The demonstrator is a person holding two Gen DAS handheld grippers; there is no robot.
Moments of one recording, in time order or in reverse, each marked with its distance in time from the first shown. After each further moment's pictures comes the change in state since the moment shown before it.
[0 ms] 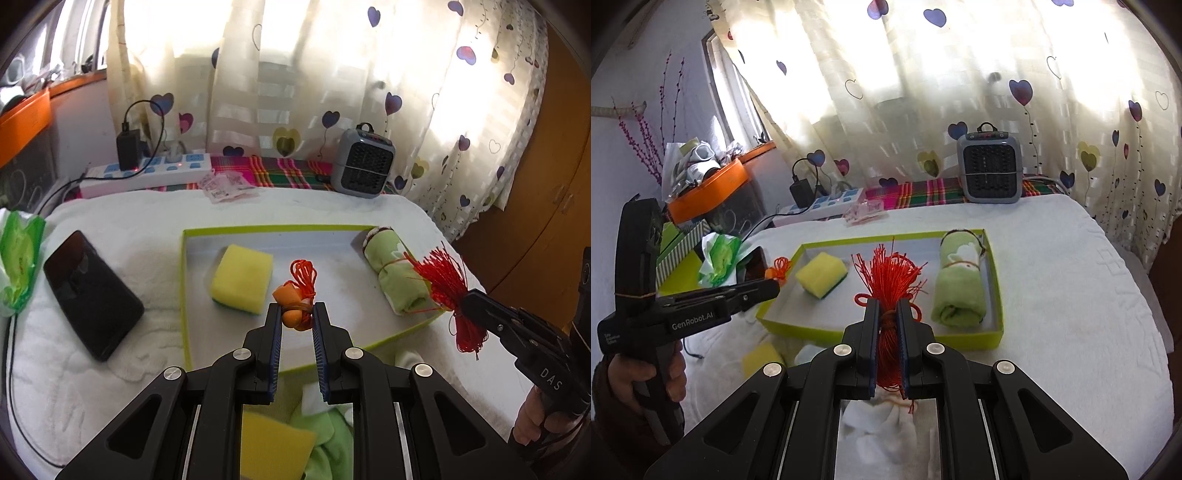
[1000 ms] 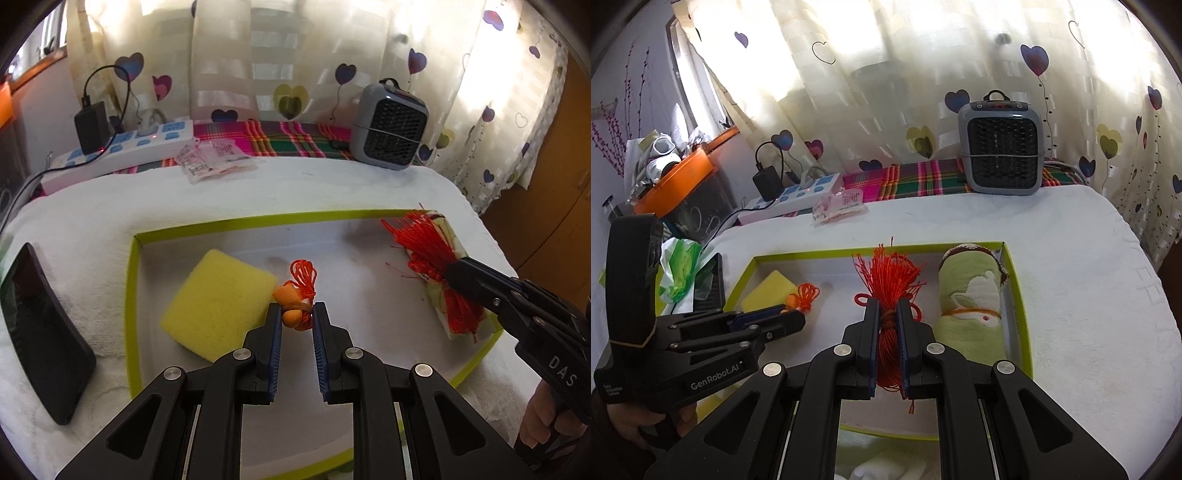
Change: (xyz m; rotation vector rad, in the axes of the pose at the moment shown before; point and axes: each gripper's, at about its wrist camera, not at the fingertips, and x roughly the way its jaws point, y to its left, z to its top) left arm 0.095 0.008 0.023 0.015 0.125 0.035; right arm 0.085 -0.016 0.028 0.018 0.091 -0.032
